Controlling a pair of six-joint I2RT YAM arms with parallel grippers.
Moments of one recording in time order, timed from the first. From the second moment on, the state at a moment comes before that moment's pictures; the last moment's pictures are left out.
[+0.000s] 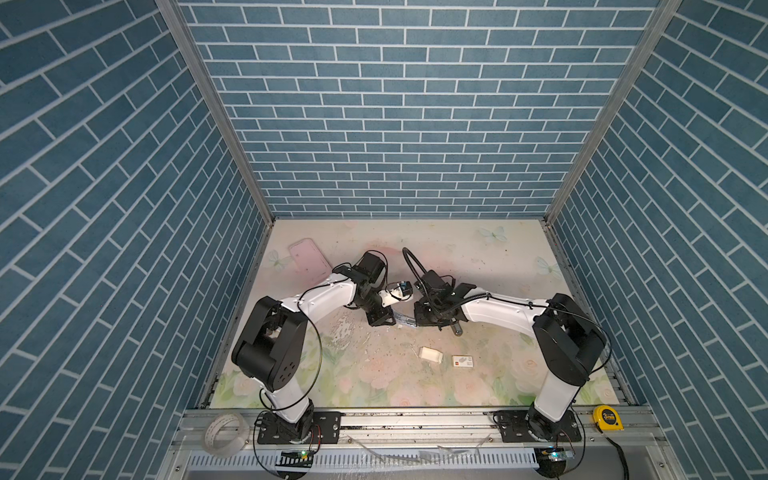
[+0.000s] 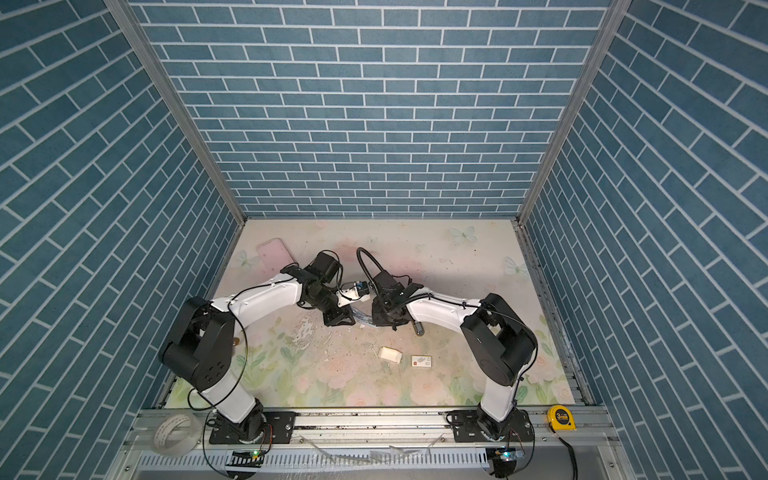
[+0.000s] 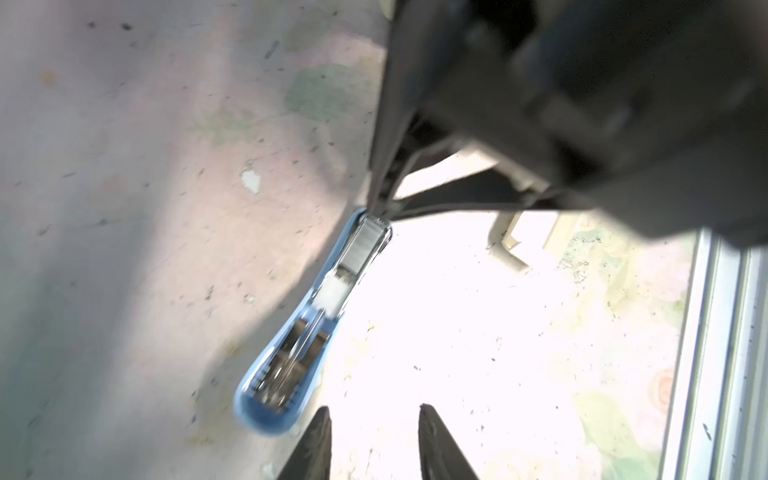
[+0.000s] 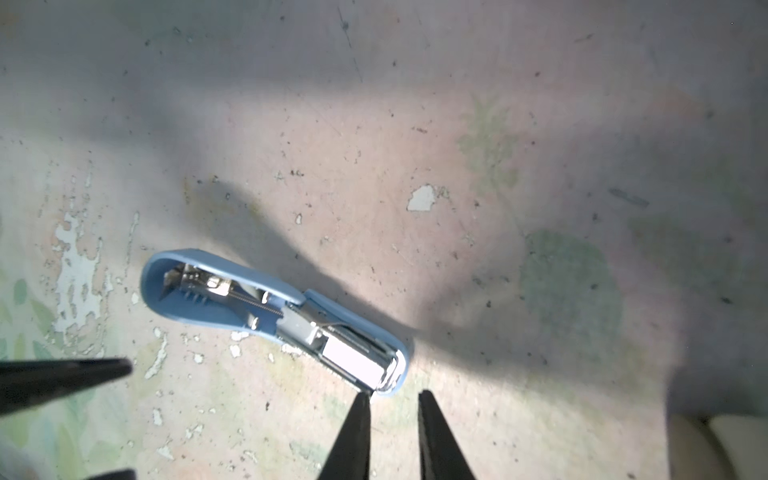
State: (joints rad) left arm -0.48 1.68 1.12 -0.73 0.49 0.69; right arm 0.86 1.76 1.11 -0.47 -0.06 0.69
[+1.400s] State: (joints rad) left arm -0.37 1.85 1.28 -0.88 0.63 0.85; right arm 0.82 1.81 1.04 -0.37 -0.17 0.84
